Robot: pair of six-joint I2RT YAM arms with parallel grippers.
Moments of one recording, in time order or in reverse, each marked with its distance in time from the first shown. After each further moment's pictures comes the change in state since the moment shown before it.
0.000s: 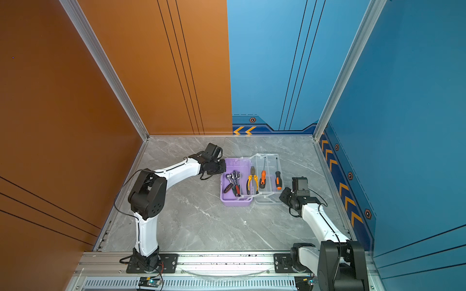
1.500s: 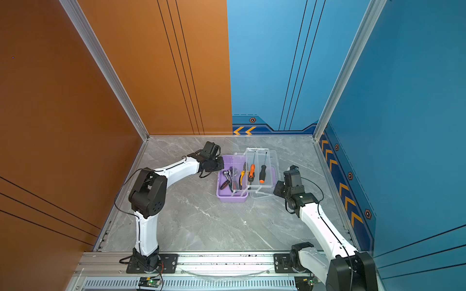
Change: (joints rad) left arm 0.012 0.017 0.018 0.028 -0.051 0.003; right arm 0.230 -0.110 0.149 -0.072 0.208 -0.126
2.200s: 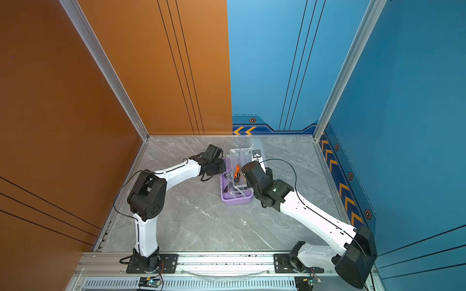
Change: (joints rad) left arm -0.039 -0.043 -0.063 0.007 -0.031 -0.099; right arm 0.585 0.221 0.418 -0.121 0.536 -0.134
